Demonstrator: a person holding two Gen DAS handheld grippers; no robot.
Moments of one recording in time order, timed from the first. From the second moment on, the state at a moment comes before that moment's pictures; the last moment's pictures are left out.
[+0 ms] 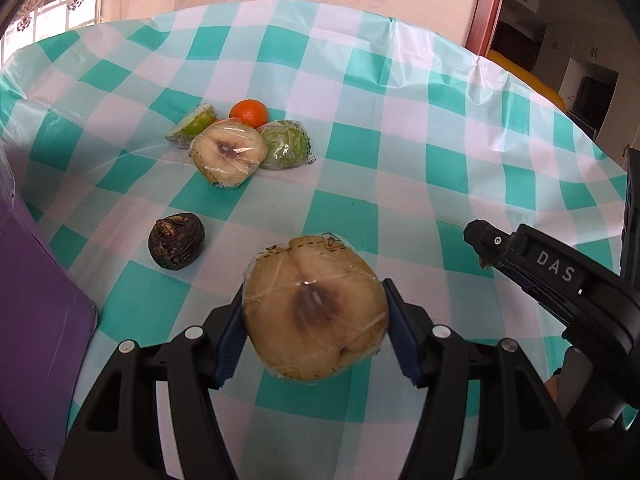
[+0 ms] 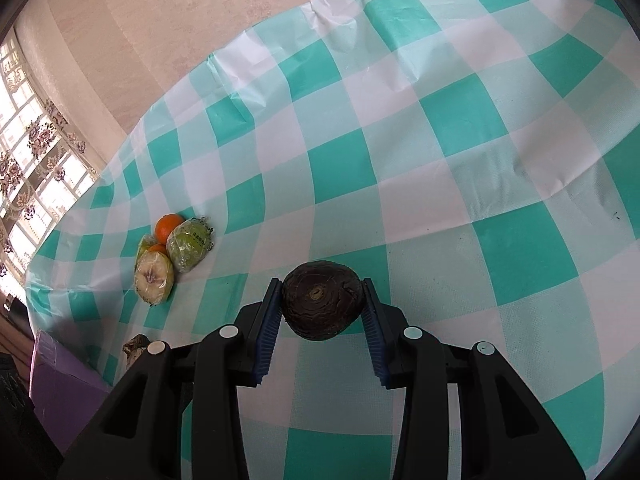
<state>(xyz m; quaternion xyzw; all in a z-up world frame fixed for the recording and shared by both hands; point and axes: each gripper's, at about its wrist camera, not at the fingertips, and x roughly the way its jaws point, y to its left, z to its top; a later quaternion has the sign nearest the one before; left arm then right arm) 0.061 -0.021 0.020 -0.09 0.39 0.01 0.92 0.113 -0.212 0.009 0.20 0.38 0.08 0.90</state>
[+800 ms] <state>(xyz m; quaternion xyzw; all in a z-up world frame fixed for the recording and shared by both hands) -0.061 -0.015 0.019 -0.11 0.37 -0.04 0.92 0.041 -0.207 0.007 0.17 0.39 0.09 0.90</state>
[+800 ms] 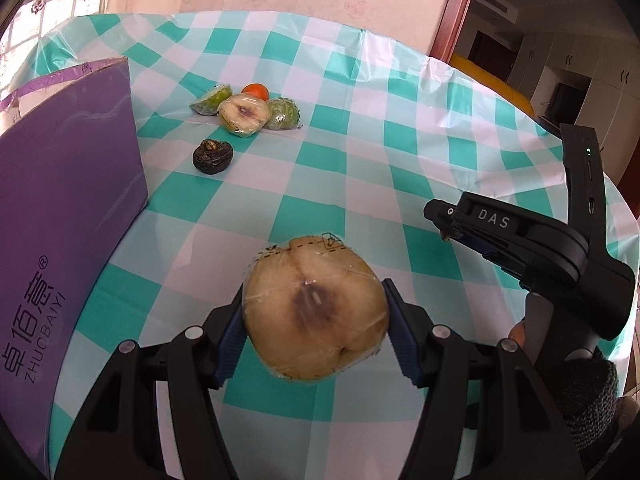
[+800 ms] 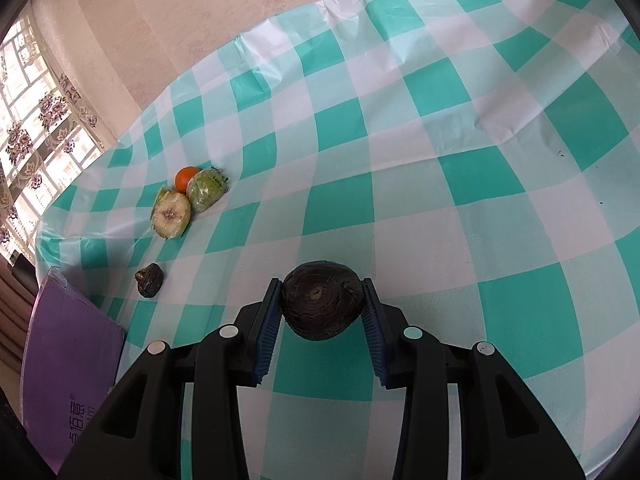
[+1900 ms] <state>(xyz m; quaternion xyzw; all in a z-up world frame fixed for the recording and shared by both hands) -0.170 0.065 0.112 -0.09 0.23 0.06 0.97 -0.042 -0.111 0.046 0.01 0.33 0.17 0.93</state>
